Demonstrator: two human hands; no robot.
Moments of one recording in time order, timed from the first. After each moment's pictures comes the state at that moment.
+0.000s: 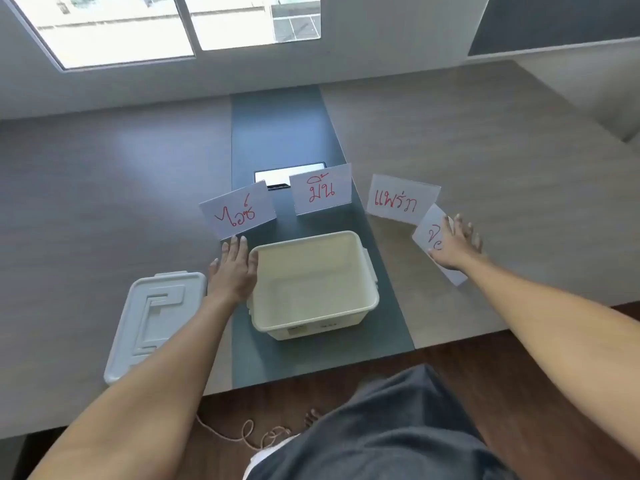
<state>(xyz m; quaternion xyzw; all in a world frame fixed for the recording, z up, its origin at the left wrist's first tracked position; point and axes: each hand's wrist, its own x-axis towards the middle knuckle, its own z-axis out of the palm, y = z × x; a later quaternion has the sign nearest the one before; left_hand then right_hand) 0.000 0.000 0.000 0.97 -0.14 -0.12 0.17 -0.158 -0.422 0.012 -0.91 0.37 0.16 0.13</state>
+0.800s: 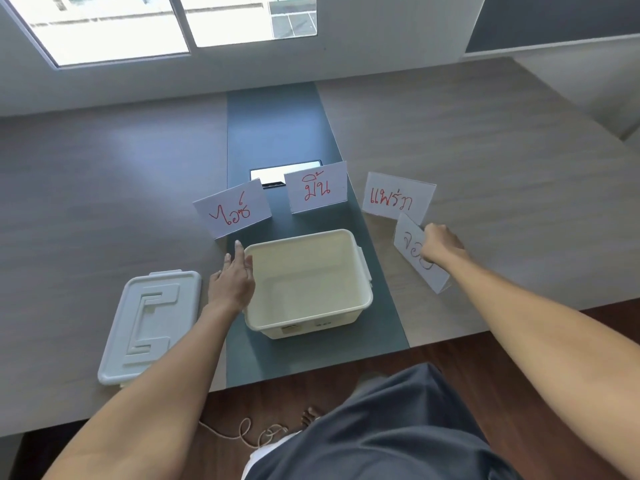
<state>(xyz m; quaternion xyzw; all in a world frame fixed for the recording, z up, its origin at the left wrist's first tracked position) -0.019 -0.005 -0.008 0.97 -0.11 -0.14 0.18 -0.146 -0.385 0.042 -0.91 0.37 0.13 0.12</state>
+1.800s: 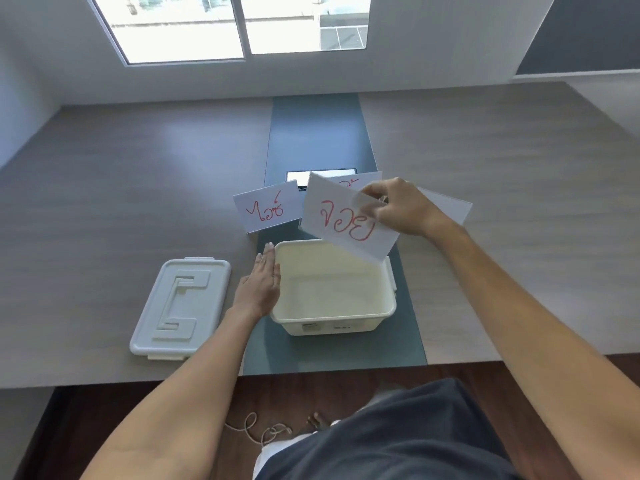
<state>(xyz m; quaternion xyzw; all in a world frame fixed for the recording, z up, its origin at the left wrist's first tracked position) -0.044 0.008 -0.006 0.95 -0.15 -0.14 0.22 -0.093 -0.274 0.171 -0.93 0.05 0.01 0.37</state>
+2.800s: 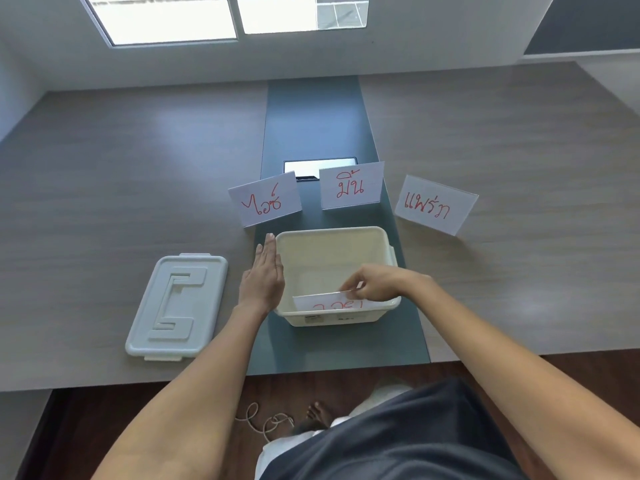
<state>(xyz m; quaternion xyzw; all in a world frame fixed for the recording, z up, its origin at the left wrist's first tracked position) -0.033 -0.005 -0.018 0.95 -0.12 -0.11 0.26 -0.107 -0.249 0.046 -0.89 -0.01 0.36 0.28</state>
